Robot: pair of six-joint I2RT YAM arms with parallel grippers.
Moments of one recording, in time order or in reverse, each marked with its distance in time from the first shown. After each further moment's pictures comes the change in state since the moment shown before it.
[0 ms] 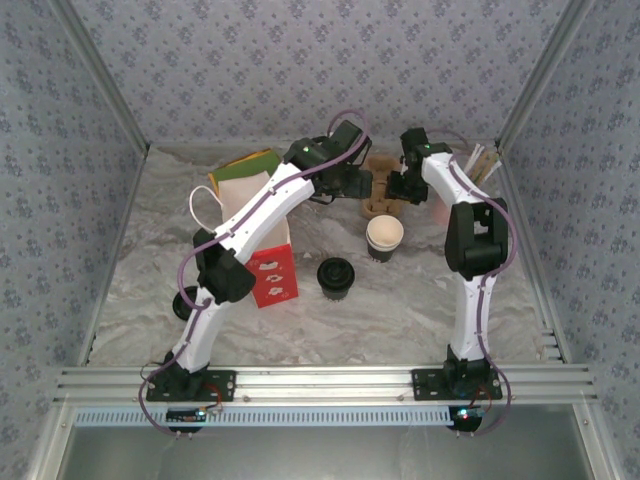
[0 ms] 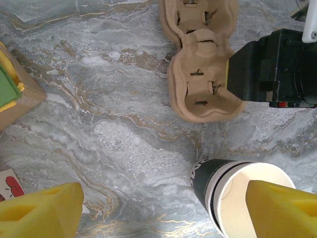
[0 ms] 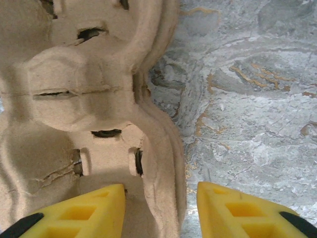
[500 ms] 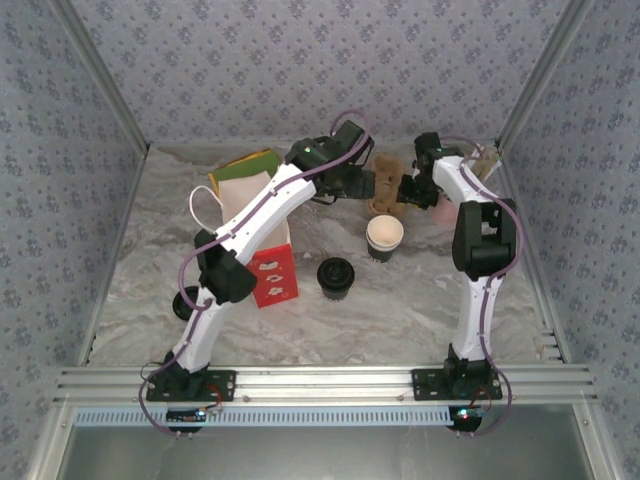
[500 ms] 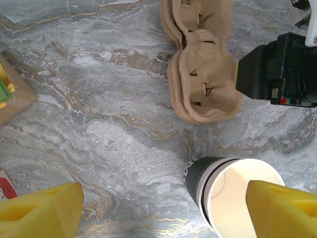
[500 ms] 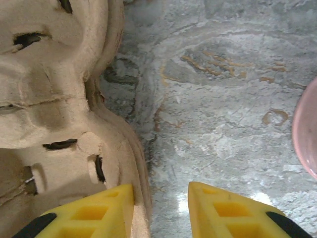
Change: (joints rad) left arm -0.008 0.007 0.022 -0.005 0.010 0.000; right arm -0.058 -0.025 -0.075 0.030 -0.034 0.011
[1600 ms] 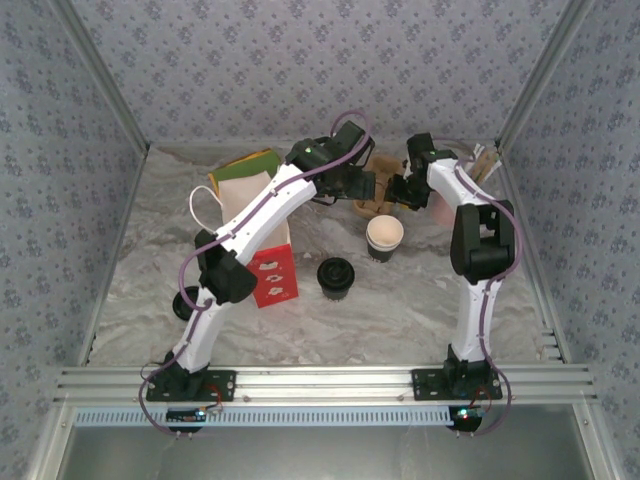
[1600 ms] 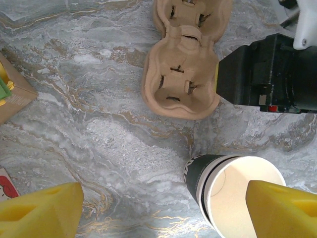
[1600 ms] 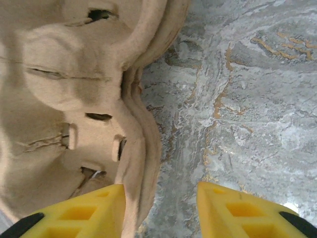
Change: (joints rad) left arm -0.005 0.000 0.000 -0.006 0.000 0.000; right arm 0.043 -0.048 -0.050 0.057 -0.083 0.047
